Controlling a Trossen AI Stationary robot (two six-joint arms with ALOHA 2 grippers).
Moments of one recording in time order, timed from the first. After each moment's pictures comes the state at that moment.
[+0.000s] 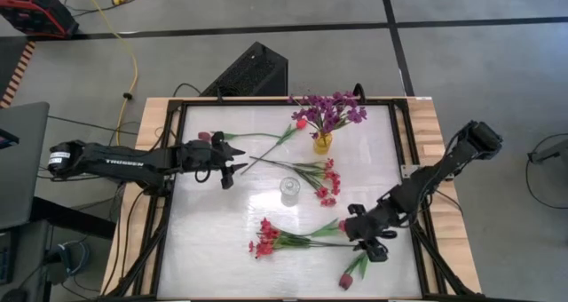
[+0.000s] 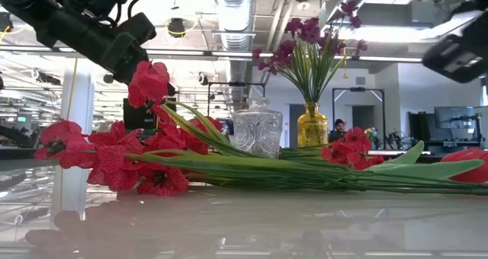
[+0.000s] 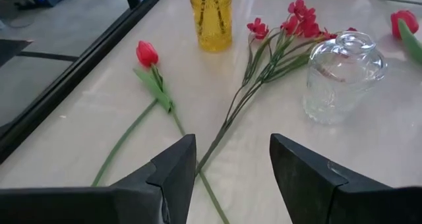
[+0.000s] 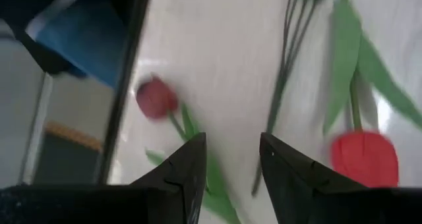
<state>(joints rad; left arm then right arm) 0.15 0.96 0.37 0.16 -0.16 0.01 0.61 1.33 0.78 -0.41 -0.13 0.51</state>
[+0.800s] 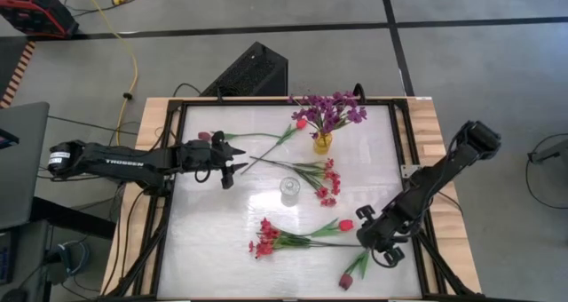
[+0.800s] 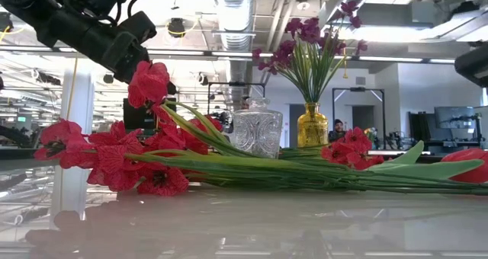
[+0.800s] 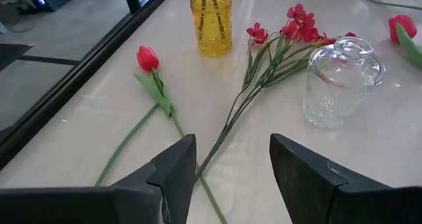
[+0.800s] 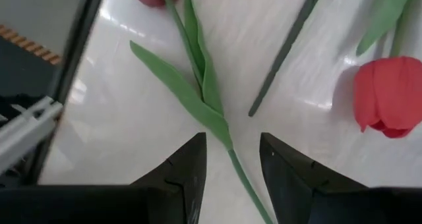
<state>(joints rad) 0.15 0.96 0.37 0.17 -0.16 0.02 0.71 1.35 0.77 -0.60 -0.13 0.33</state>
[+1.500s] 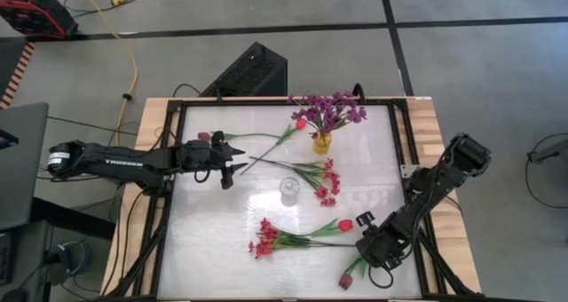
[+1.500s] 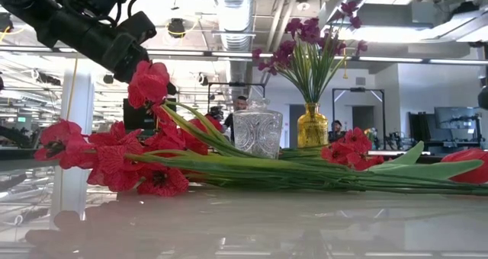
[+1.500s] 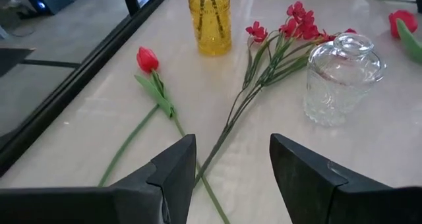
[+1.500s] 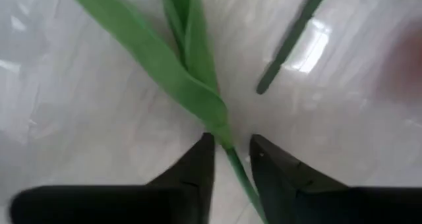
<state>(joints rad) 0.15 0.96 0.37 0.17 -0.16 0.04 0.82 1.63 0.78 -0.58 -0.02 0.37</state>
